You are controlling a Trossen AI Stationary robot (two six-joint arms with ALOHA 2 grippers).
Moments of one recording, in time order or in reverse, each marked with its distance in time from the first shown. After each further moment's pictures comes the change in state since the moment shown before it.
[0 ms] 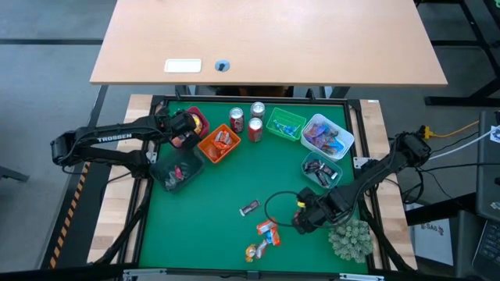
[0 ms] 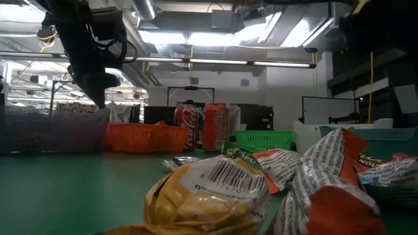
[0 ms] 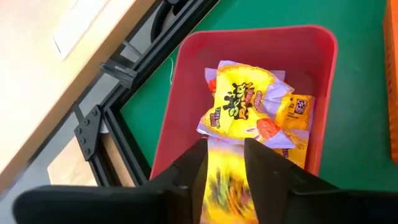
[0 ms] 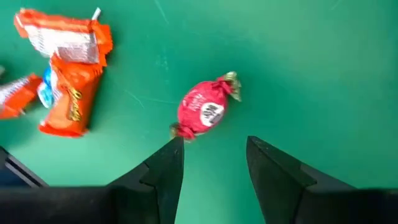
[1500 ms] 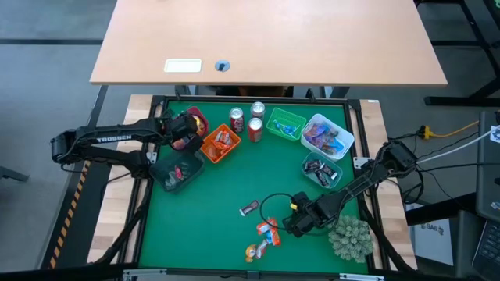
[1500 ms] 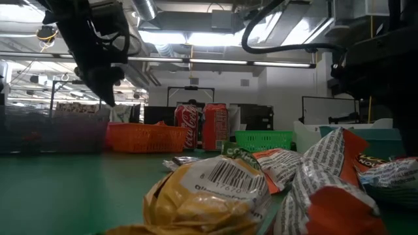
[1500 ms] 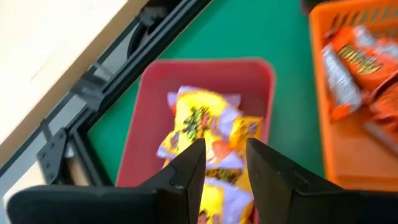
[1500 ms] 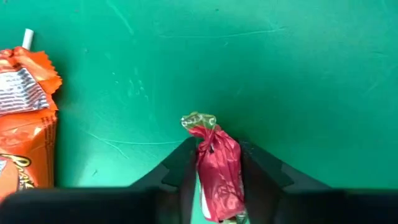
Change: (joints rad) left arm -0.066 0.000 0.000 0.081 0.052 -0.025; right arm -0.003 0.184 -0.024 0.156 -0.007 0.176
